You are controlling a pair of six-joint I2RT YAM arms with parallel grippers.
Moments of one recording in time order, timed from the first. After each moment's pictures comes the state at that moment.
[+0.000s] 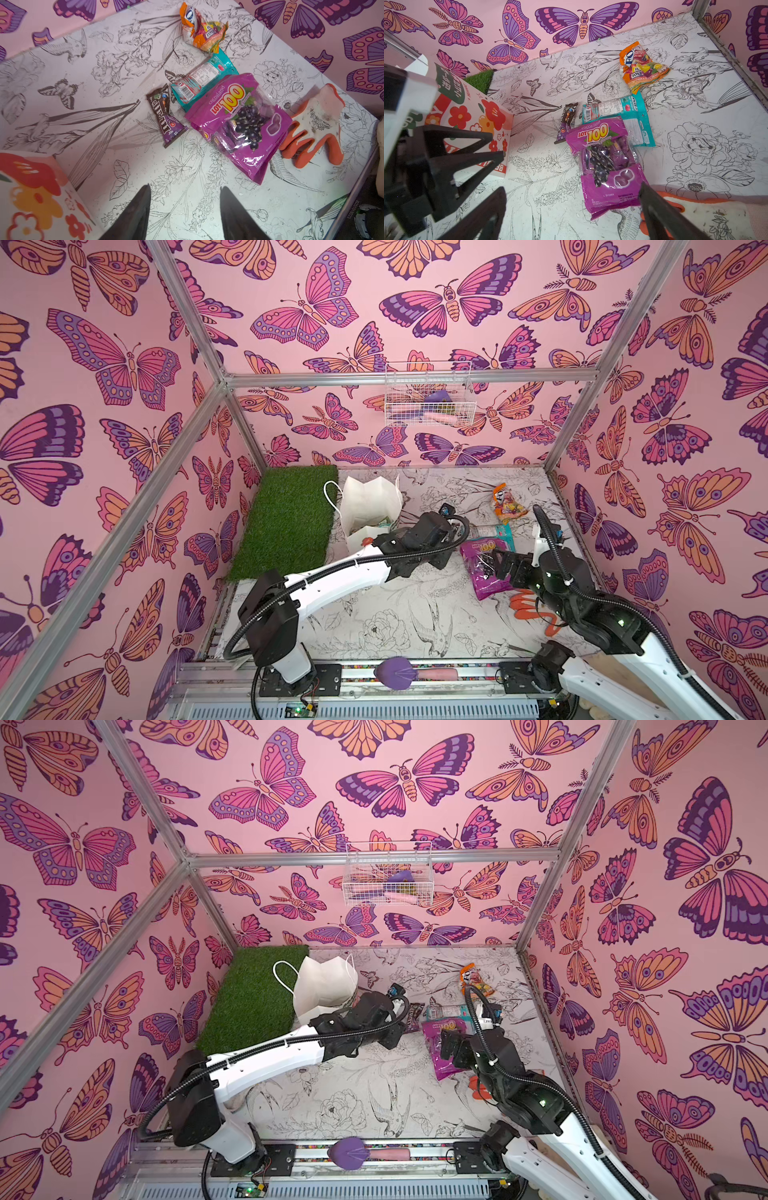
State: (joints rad) left arm -0.97 1.63 1.30 -0.40 -0.14 -0.27; right arm 0.67 0.62 0.85 -0.80 0.37 0.63
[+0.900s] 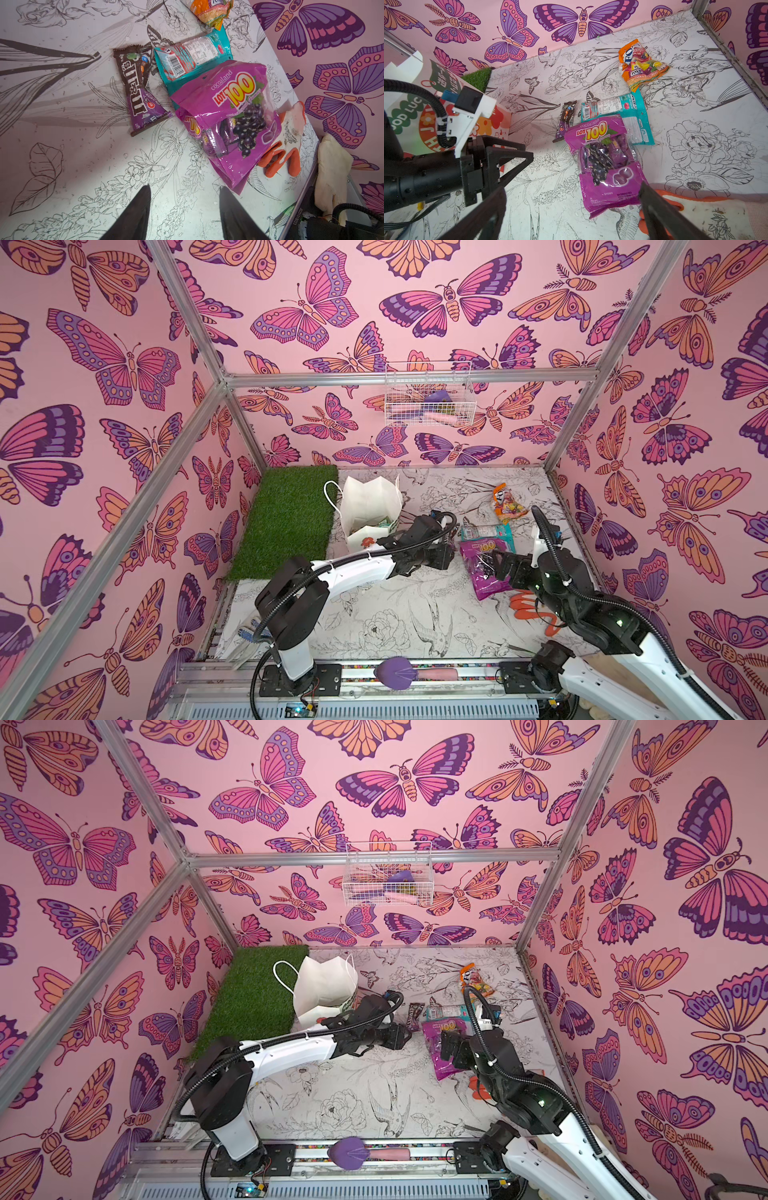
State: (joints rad) left arm -0.88 1.75 1.19 -0.17 0.13 -0.52; right arm 0.67 0.61 0.83 -0.80 0.38 0.63
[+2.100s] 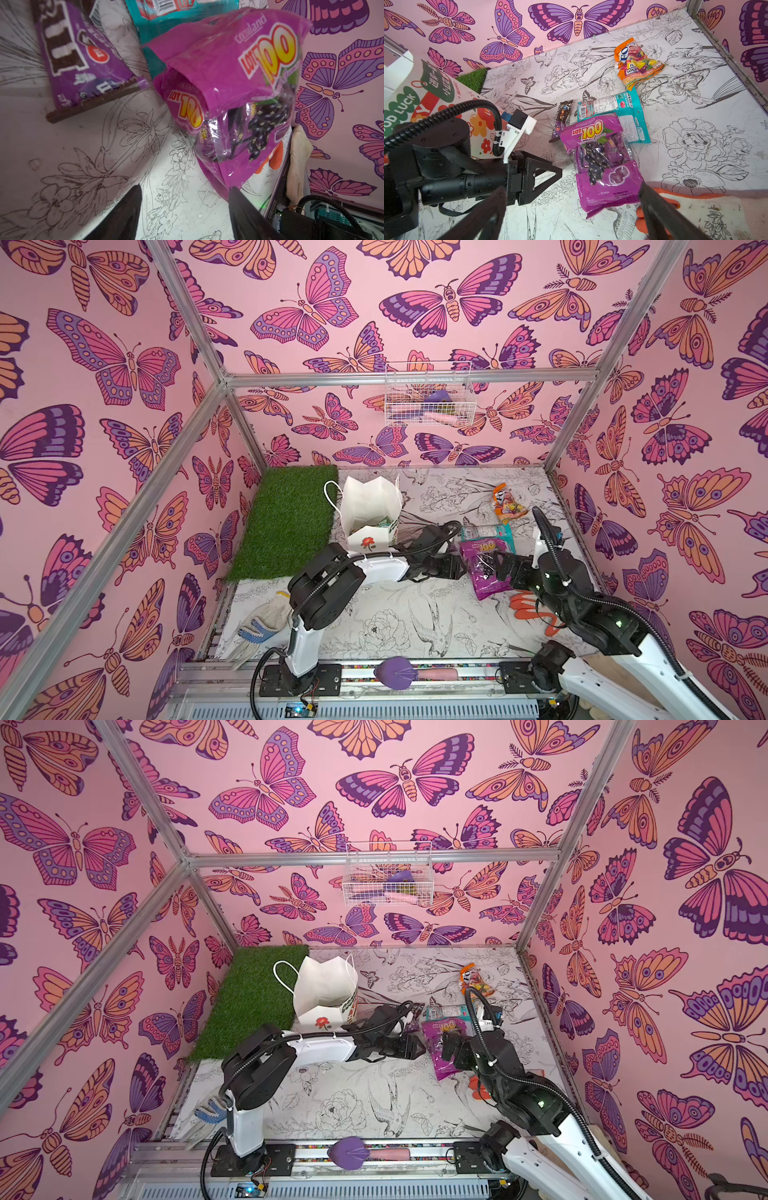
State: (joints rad) left arm -0.89 1.97 1.19 0.01 0.35 -0.70; right arm 0.65 0.61 0.82 -0.80 0.37 0.63
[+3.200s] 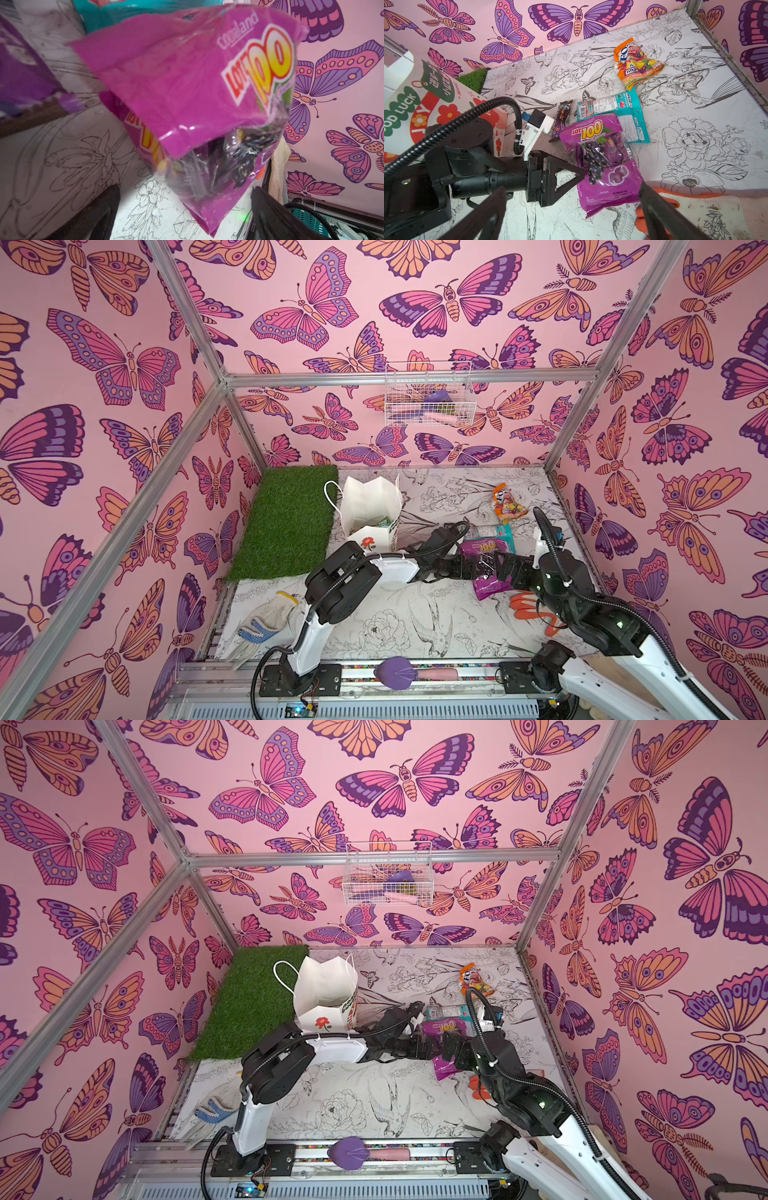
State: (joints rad) left arm -0.92 2.08 1.26 0.13 0.41 -0.80; right arm 0.65 0.60 0.82 -0.81 0.37 0.63
